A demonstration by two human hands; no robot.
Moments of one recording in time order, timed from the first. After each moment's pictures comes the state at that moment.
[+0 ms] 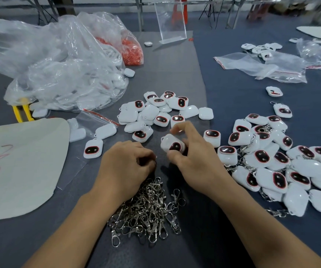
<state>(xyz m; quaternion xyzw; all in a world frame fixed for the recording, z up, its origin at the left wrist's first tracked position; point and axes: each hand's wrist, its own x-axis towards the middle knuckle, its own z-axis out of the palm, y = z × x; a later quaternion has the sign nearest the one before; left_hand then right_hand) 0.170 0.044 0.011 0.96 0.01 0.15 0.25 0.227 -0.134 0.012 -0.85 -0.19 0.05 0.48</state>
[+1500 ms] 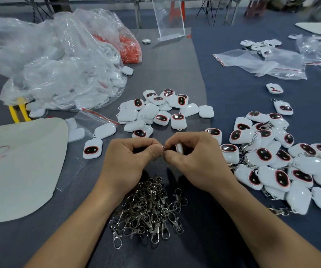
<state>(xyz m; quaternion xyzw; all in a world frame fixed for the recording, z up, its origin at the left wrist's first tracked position) 0.176 0.037 0.012 0.79 0.04 0.13 0.59 0.225 -0.135 0.016 -0.82 -0.23 0.02 0.52</state>
